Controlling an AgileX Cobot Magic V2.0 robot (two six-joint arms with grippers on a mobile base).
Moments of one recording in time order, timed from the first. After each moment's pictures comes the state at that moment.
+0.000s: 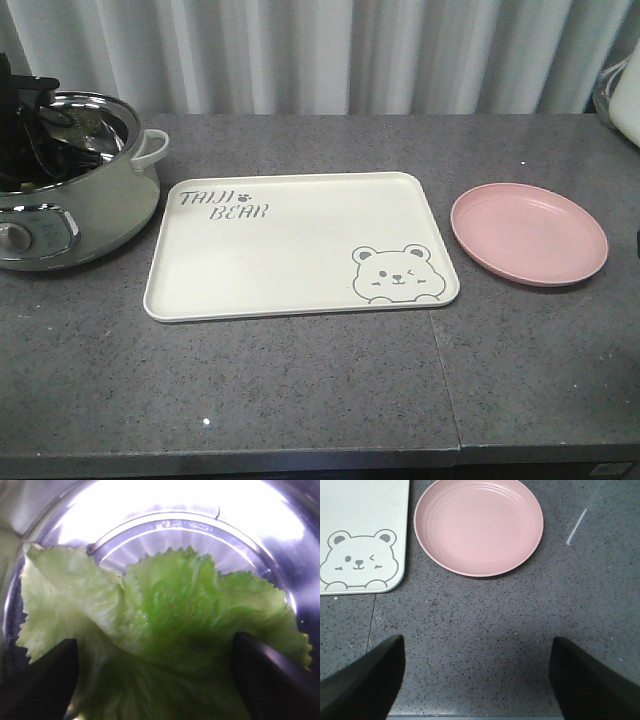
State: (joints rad) left arm 0.04 2.14 -1.97 0.12 1.08 -0.07; right arm 0.02 1.00 -1.12 -0.03 1.06 0.04
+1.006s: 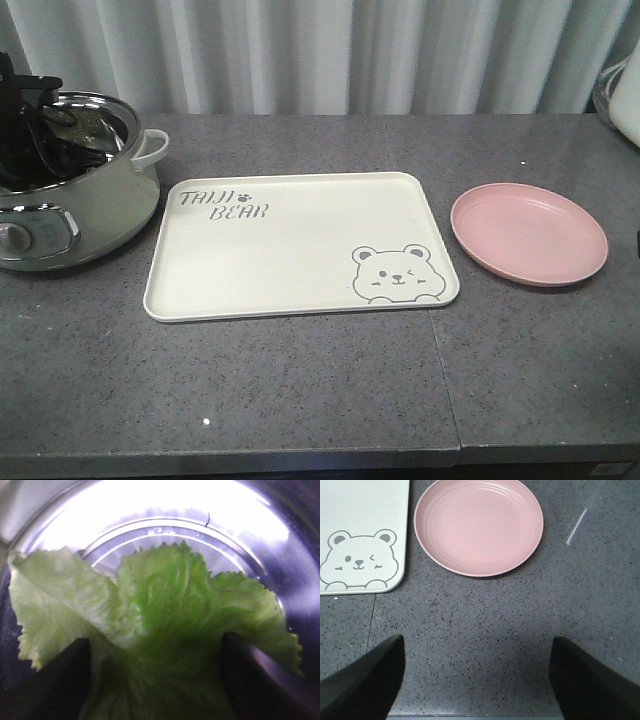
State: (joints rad) left arm 0.04 2.15 -1.97 0.10 1.07 -0.08; right arm 0.02 1.00 -1.12 -0.03 1.06 0.04
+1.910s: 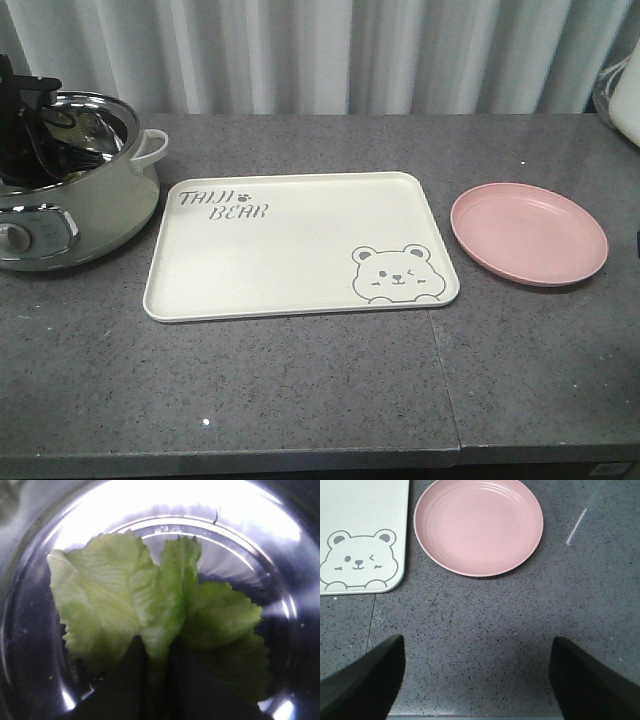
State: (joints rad) left arm 0.04 2.13 -1.96 0.12 1.07 -0.07; right arm 0.02 1.00 -1.12 -0.03 1.06 0.04
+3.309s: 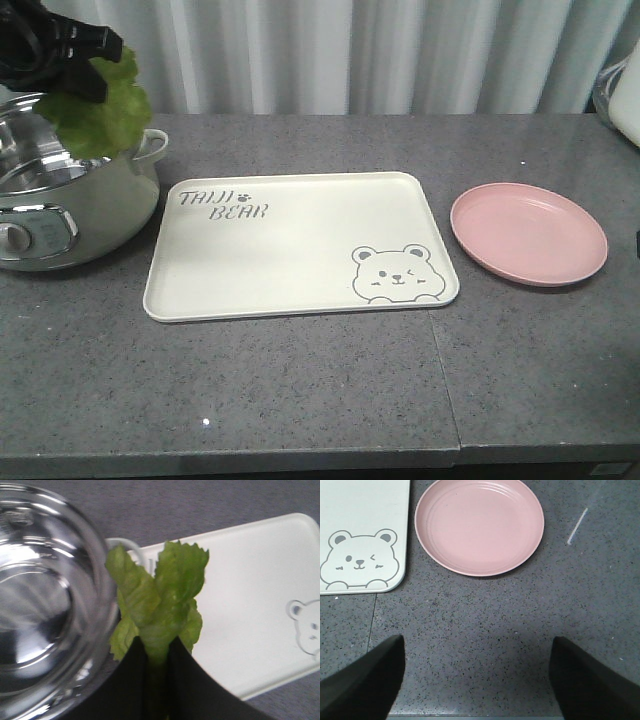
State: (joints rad) left arm -0.11 1.72 -1.95 -0.24 1.24 0.07; right arm 0.02 1.00 -1.12 -0.03 1.06 0.04
